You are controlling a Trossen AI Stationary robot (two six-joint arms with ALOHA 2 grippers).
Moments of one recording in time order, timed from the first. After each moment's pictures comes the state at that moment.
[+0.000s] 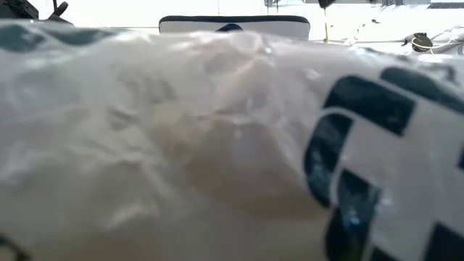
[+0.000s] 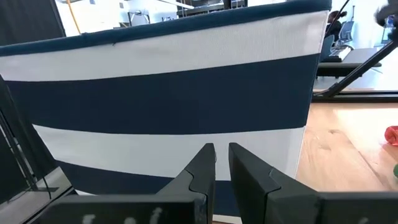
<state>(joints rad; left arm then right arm) 0.12 0.10 0.01 0.10 -0.16 0.09 0.55 1.65 1.35 -0.70 0.18 -0.33</state>
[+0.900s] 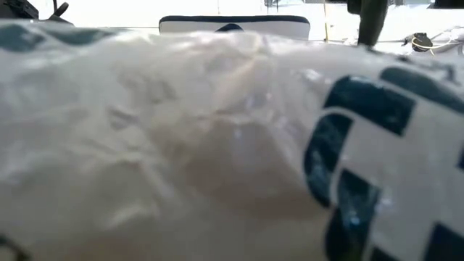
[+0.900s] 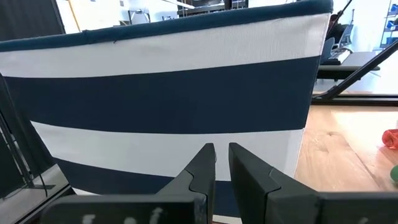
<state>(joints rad) 0.12 0.10 0.01 0.10 -0.16 0.07 0.69 1.79 1.24 -0.54 0.26 -0.41</state>
